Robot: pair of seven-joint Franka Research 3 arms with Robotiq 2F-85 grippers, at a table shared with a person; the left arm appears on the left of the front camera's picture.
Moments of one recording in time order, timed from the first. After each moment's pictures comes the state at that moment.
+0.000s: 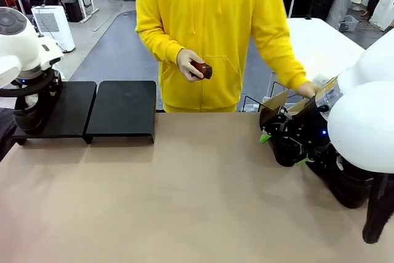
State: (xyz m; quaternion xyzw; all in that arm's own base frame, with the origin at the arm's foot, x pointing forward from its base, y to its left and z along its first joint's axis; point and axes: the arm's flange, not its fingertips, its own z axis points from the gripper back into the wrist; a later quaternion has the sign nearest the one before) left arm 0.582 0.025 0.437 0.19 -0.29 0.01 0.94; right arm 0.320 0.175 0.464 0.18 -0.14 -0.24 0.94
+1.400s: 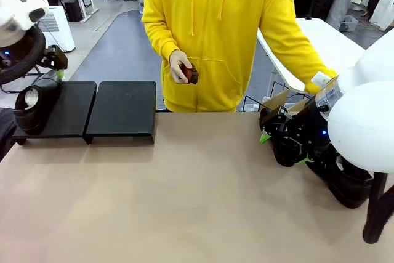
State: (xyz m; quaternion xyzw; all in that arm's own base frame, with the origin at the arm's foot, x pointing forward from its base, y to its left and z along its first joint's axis) left arm 0.451 -0.049 0.572 0.04 -0.27 0.01 0.96; right arm 0.320 0.175 0.464 0.18 -0.14 -0.24 0.94
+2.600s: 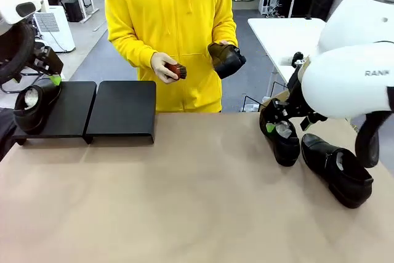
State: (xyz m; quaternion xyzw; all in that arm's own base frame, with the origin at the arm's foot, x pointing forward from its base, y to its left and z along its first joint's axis) left arm 0.439 -0.046 0.583 0.03 -0.22 -0.03 0.97; right arm 0.413 0.161 0.468 0.04 -0.14 0.02 0.99
